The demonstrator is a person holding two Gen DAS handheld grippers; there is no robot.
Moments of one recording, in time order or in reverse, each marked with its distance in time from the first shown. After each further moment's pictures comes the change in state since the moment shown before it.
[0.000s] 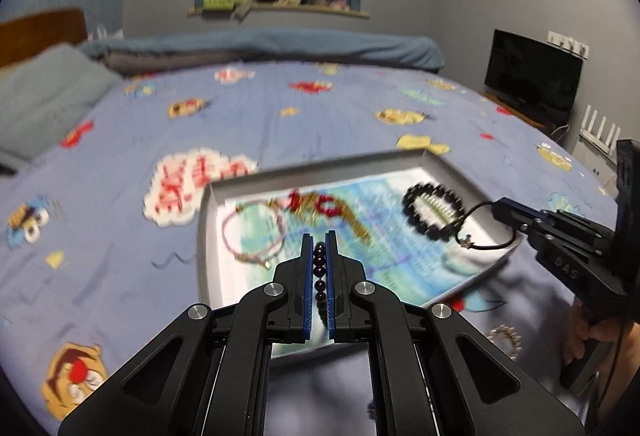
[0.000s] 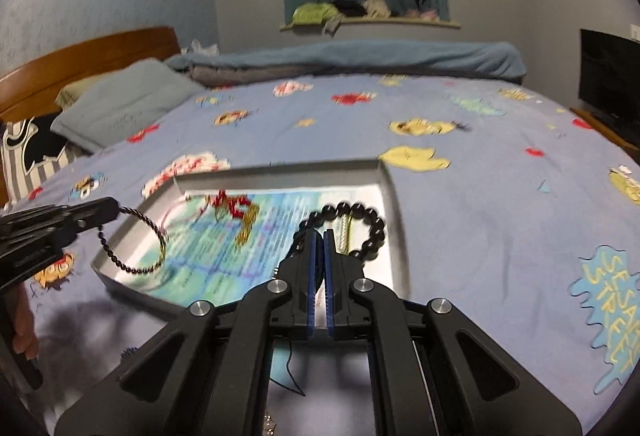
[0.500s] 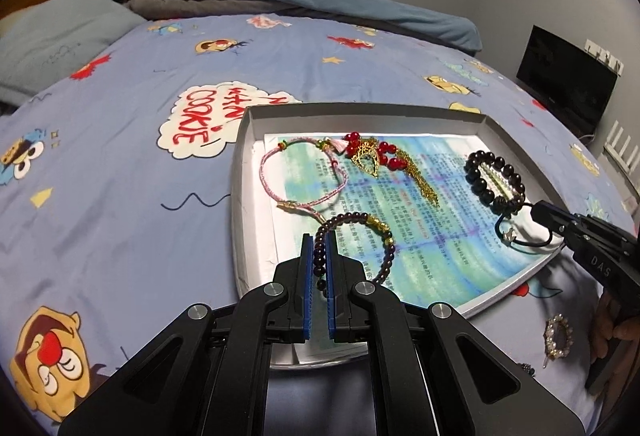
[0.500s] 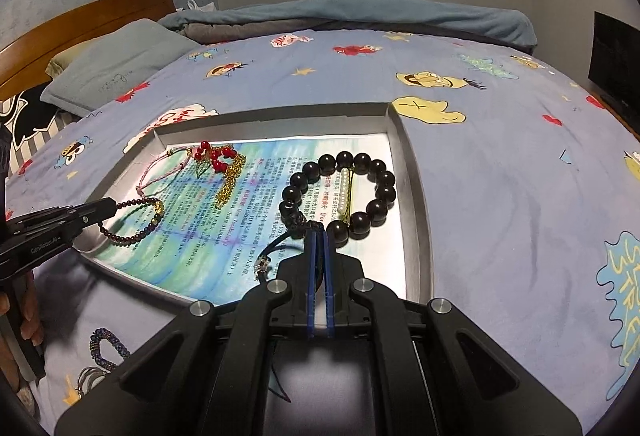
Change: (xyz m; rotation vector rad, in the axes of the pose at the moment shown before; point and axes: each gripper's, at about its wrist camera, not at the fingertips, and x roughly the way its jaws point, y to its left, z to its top) left arm 0.038 0.038 -0.023 -0.094 0.112 0.047; right arm 0.037 -0.001 -0.013 -0.014 0.148 -0.007
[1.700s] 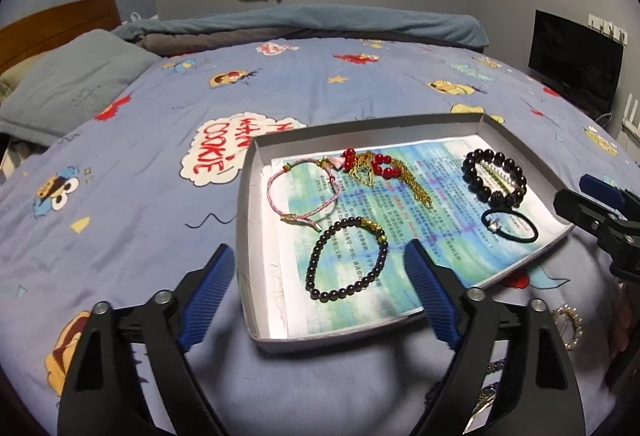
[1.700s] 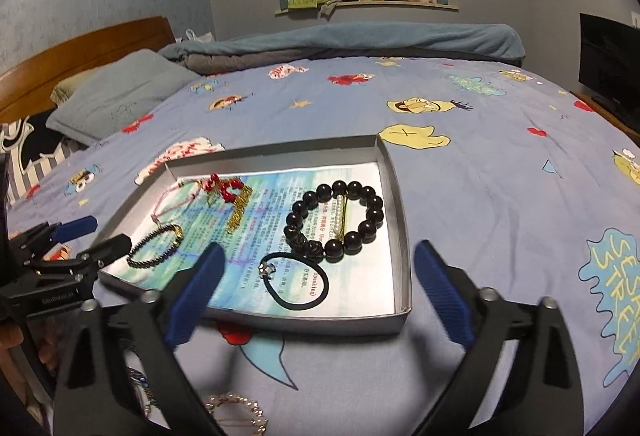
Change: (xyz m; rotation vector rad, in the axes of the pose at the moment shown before) left arm -0.028 -0.029 -0.002 0.081 -0.072 0.131; right arm -0.033 -0.005 0.002 0.052 -0.111 0.015
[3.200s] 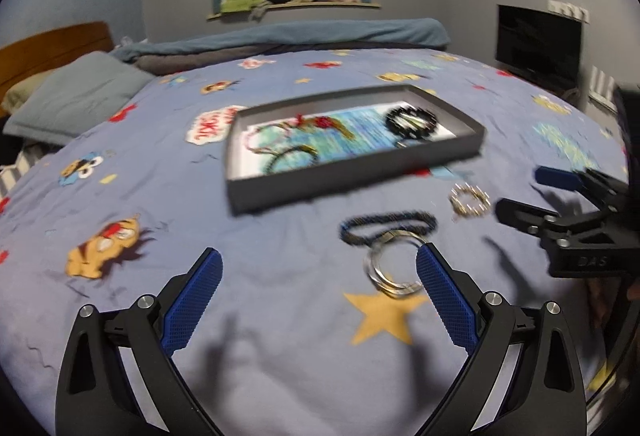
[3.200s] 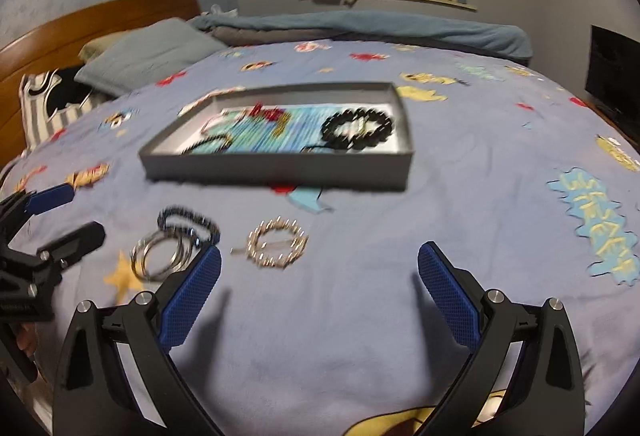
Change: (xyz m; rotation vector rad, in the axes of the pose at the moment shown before) left arm -0.101 -0.042 -0.099 0.098 -0.061 -0.060; right arm -0.069 0.021 -0.084 -0.112 0.064 0.037
